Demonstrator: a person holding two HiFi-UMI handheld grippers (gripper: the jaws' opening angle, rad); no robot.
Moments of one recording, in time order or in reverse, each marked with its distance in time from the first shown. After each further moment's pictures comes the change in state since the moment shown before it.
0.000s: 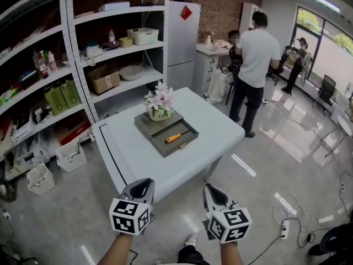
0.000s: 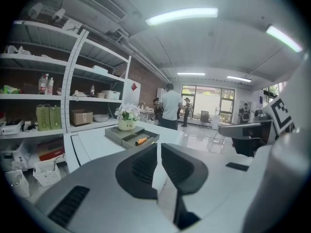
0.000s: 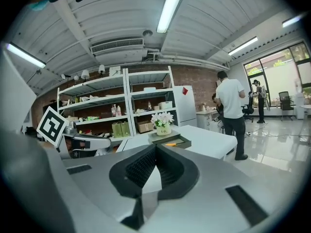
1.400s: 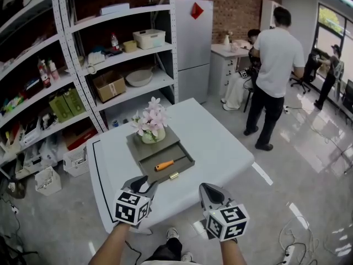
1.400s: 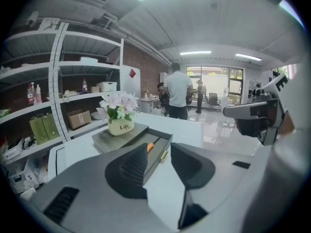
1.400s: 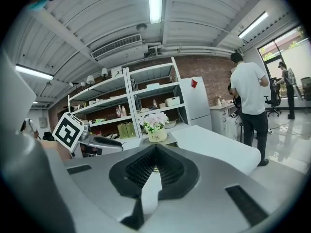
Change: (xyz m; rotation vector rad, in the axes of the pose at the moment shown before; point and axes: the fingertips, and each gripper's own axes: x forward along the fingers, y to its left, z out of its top) left arm 0.204 0.026 0.028 0.094 0.185 0.096; right arm 0.147 -0.140 0.041 0.015 0.039 0.212
